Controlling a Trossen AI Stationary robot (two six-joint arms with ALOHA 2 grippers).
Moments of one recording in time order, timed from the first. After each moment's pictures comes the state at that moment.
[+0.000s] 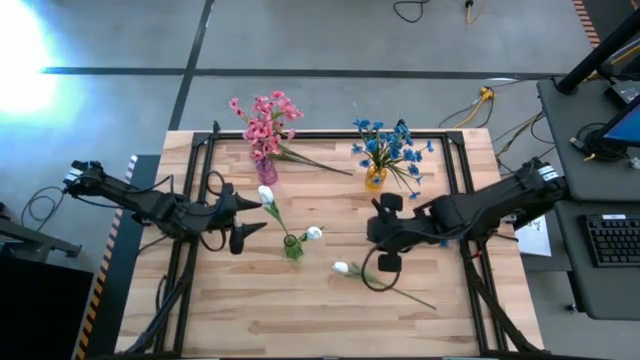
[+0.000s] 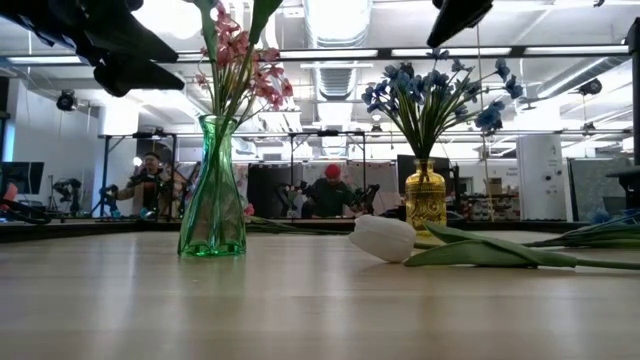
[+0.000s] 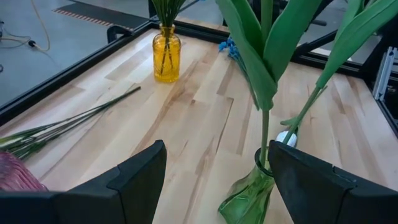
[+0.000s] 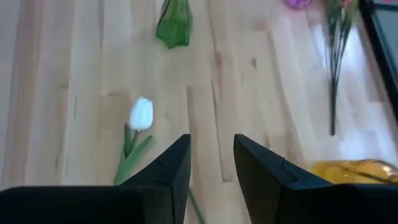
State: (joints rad) left arm -0.37 0.67 0.49 -0.25 -0.57 -0.40; right arm 0.35 1.45 1.31 -0.88 0.34 0.29
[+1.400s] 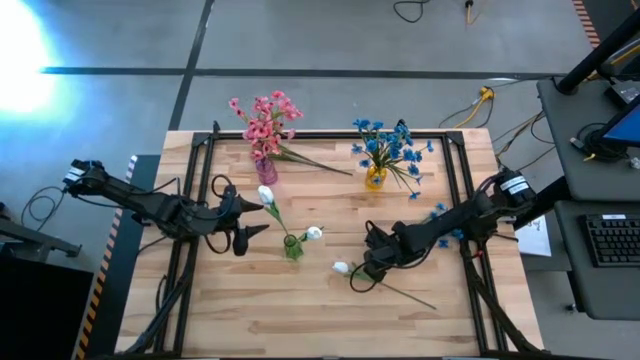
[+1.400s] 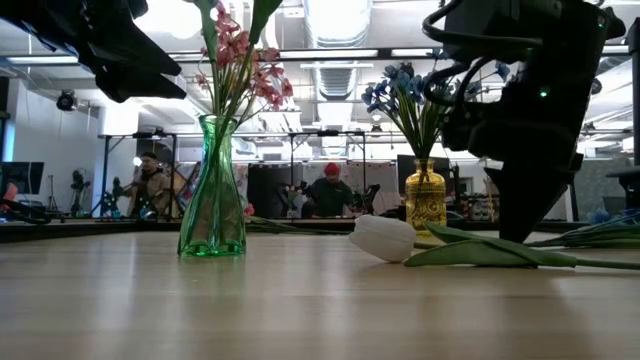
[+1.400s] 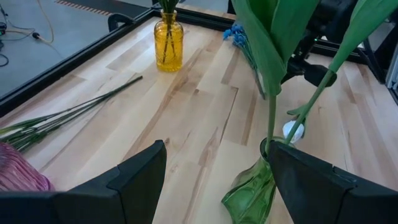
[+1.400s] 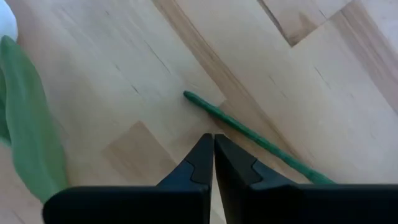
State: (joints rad) left arm -0.37 0.73 0.49 -0.25 -0.57 -0.42; right arm 0.34 1.72 0.91 -0.59 0.21 0.99
